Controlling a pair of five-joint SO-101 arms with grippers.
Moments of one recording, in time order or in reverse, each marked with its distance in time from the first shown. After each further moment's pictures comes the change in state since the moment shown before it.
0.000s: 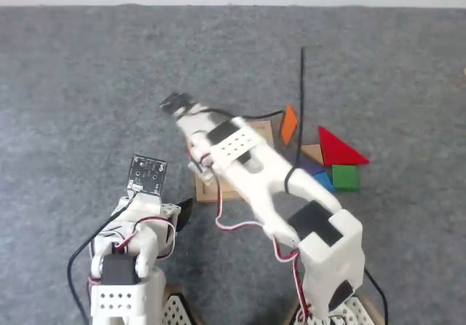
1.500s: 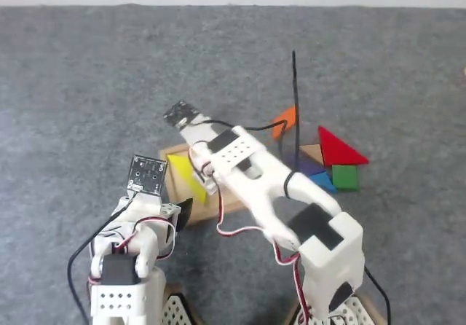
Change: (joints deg) left arm 0.0 0.0 0.0 0.0 0.0; right arm -1.6 -1.1 5.8 -1.8 -1.3
